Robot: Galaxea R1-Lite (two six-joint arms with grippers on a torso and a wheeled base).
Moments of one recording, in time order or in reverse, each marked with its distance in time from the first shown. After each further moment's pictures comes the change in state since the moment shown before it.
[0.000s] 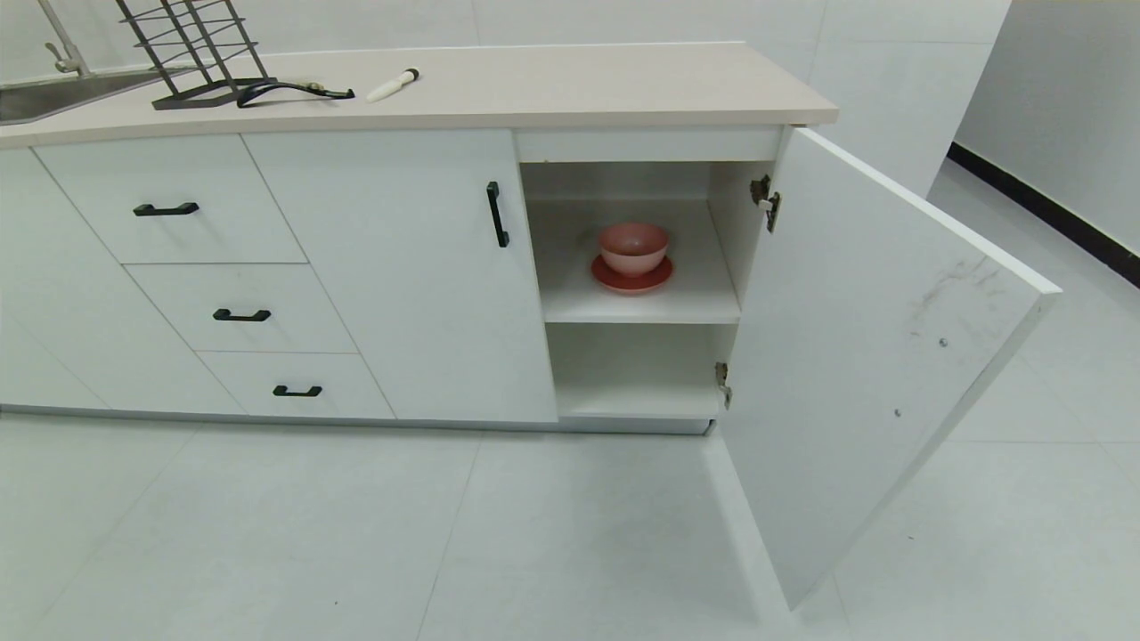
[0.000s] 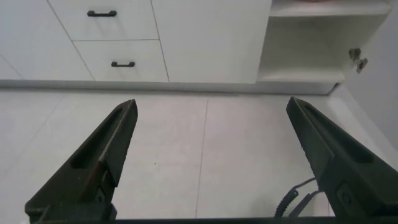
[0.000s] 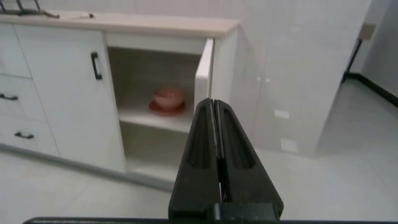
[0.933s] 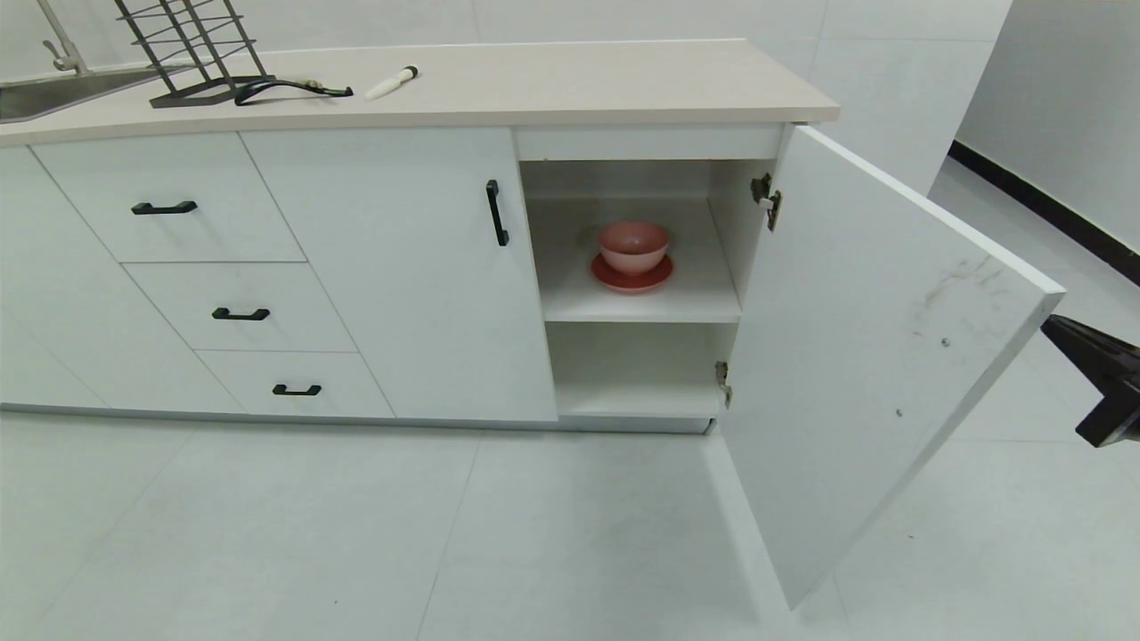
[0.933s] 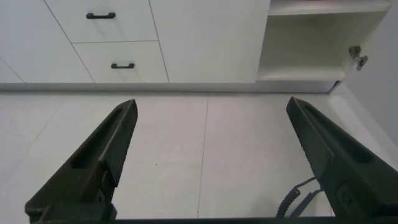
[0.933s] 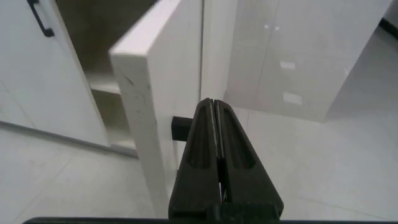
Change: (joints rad) left arm 0.000 0.000 0.000 0.003 -0.020 0.038; right arm -0.086 0.834 -0.093 -0.514 0.073 -0.003
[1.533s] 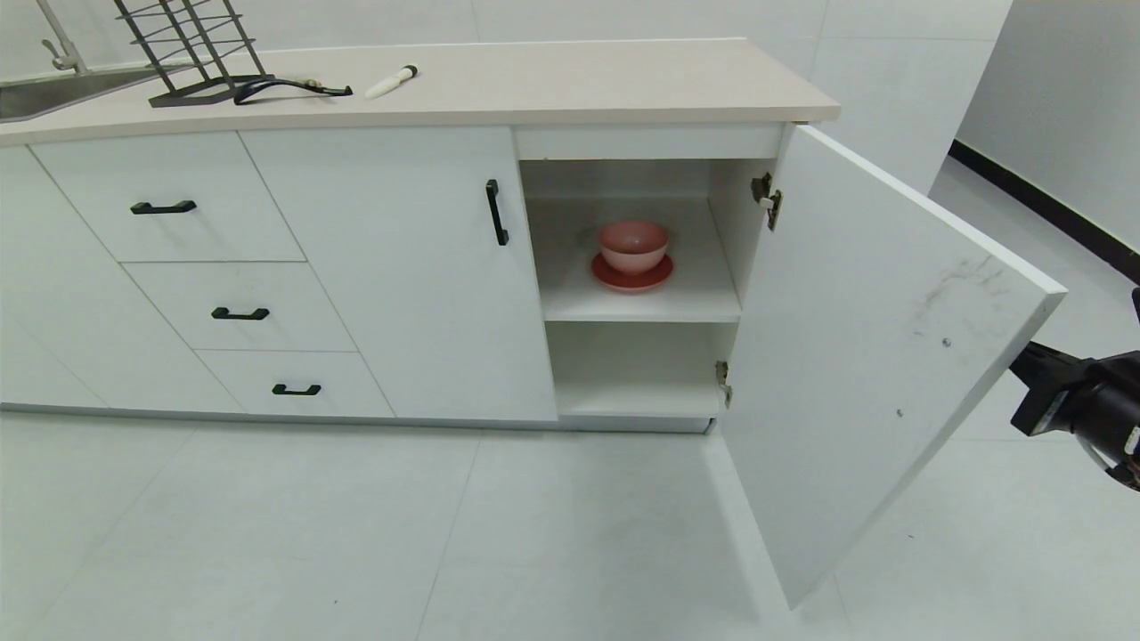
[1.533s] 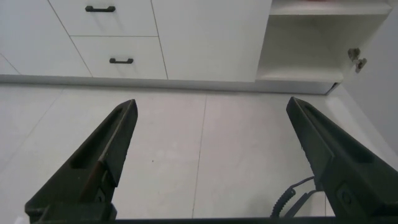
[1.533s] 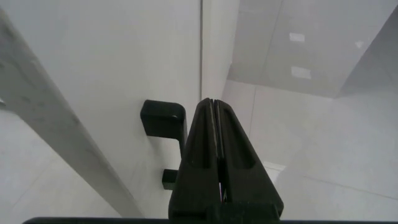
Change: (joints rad) left arm 0.000 0.000 0.000 0.006 0.007 -0.017; right arm -0.001 0.186 -0.060 -0.026 0.006 -0.002
